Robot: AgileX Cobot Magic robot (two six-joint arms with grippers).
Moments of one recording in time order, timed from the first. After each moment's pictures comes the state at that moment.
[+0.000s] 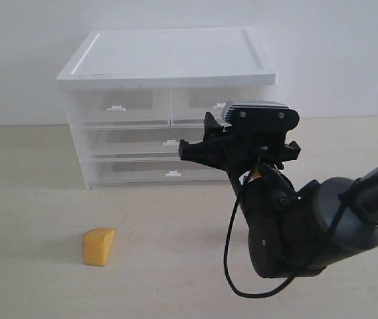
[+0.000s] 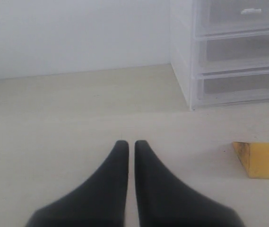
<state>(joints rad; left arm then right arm) -0.01 0.00 0.00 0.05 0.29 0.04 0.77 1.98 -0.82 0.59 -1.21 -0.09</state>
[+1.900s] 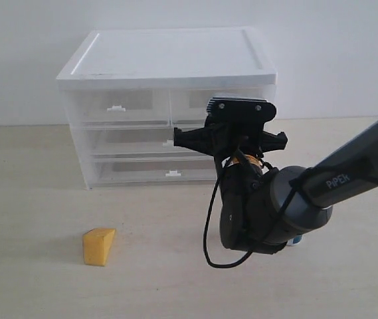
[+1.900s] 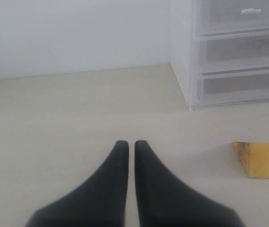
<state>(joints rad) -0.01 0.00 0.00 0.05 0.29 0.04 0.75 2.12 -1.03 0.70 -1.21 -0.22</state>
